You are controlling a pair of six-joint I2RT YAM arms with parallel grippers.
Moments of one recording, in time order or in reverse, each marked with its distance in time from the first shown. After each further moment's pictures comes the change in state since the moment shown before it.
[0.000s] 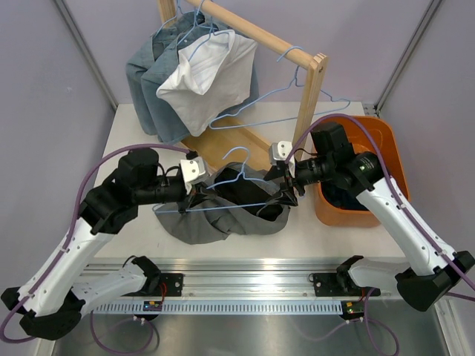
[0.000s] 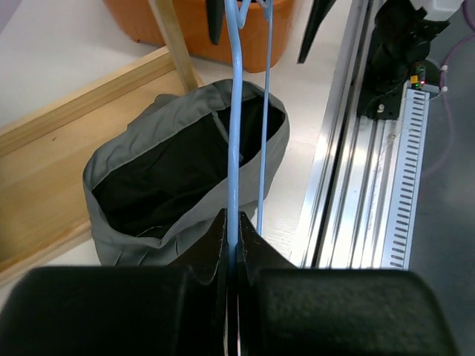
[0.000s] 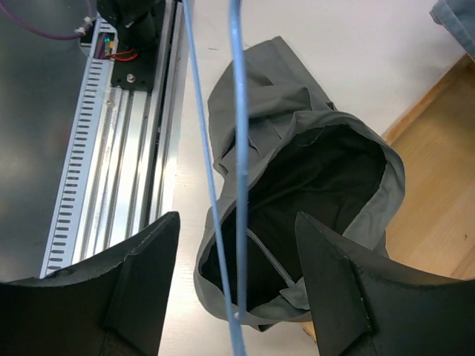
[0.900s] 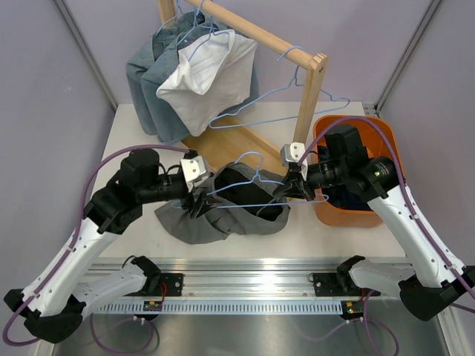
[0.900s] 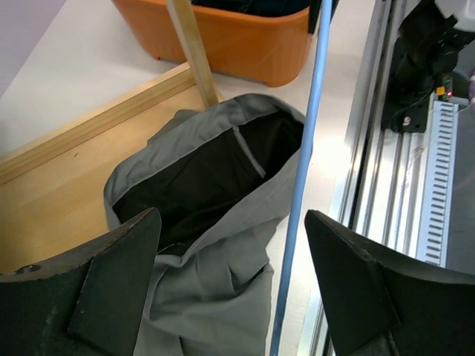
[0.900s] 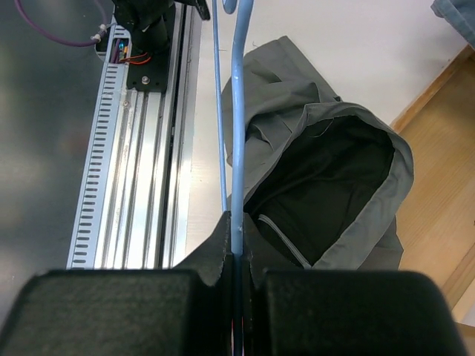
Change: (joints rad) left arm 0.034 -0.004 -0.089 0.144 0.013 0.023; right arm -0.046 -0.065 0.011 -0.076 -0.024 0.015
